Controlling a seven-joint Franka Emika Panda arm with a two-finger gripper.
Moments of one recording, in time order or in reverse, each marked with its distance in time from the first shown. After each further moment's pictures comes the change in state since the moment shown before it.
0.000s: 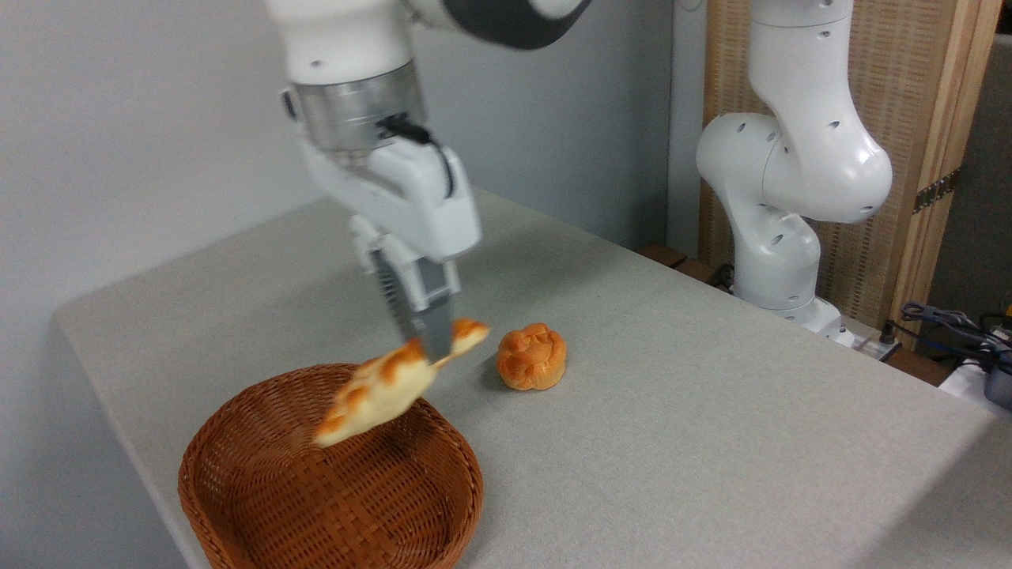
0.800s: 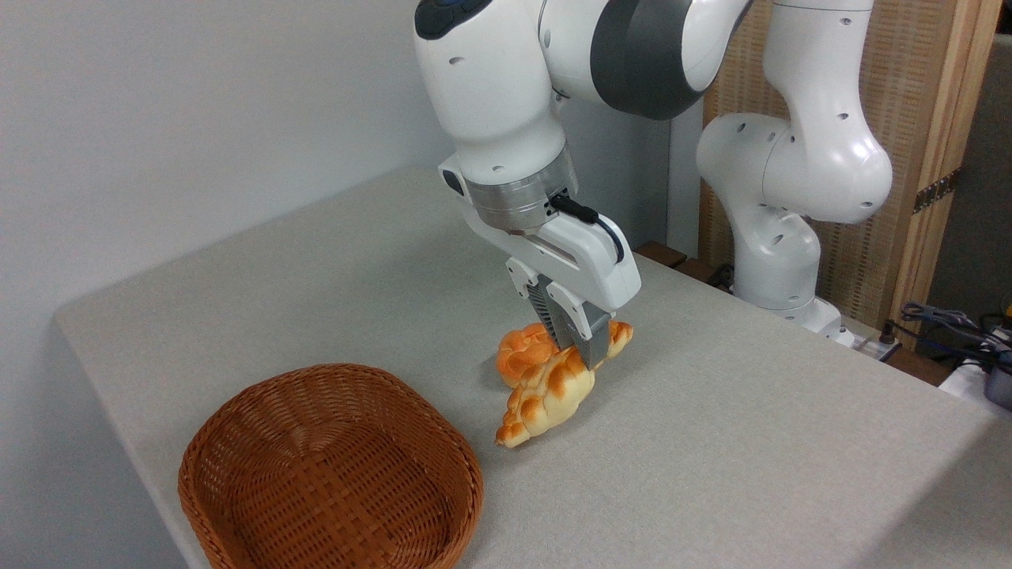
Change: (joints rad) arm 0.002 -0.207 0.077 -0.411 -0.002 -0.026 0.067
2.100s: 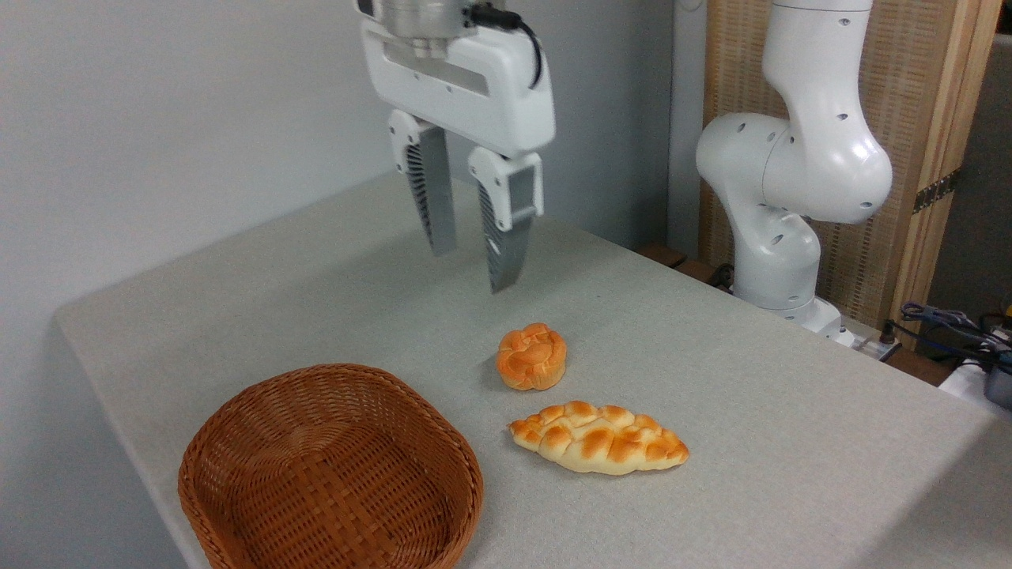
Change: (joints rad) arm -0.003 0.028 -0.069 0.347 -0.047 -0.045 -0.072
